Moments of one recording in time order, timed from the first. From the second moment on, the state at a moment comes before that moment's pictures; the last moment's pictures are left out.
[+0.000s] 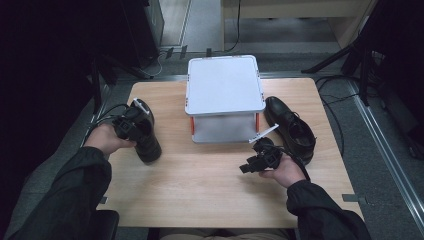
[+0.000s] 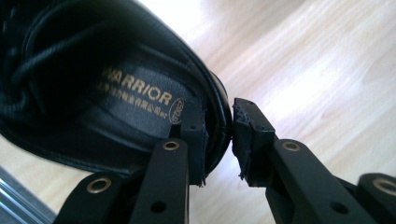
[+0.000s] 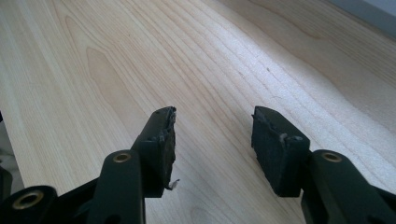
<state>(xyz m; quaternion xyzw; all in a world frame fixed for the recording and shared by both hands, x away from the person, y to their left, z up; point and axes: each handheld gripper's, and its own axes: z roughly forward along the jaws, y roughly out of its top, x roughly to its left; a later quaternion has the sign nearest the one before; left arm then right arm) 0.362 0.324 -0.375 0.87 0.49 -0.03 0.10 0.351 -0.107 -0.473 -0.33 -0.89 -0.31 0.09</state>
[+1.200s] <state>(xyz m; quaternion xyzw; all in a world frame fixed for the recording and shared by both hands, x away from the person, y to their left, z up) 0.354 0.400 -0.357 0.73 0.66 -0.01 0.16 0.351 -0.107 -0.473 -0.33 -0.89 -0.31 0.09</state>
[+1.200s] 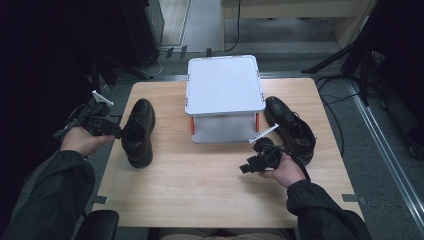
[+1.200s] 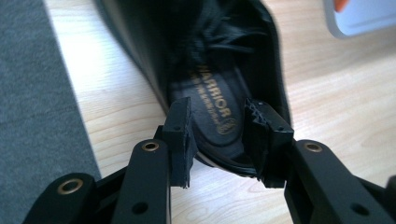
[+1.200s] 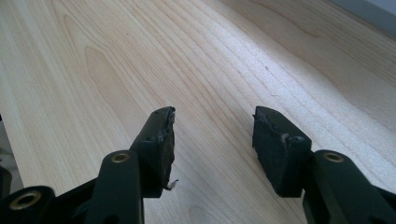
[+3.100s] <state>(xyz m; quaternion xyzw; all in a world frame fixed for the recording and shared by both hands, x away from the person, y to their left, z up) 0.425 0.384 -0.343 0.64 0.76 -0.06 0.12 0.352 -0.107 -0.472 -0.32 -0.89 -0.31 0.10</state>
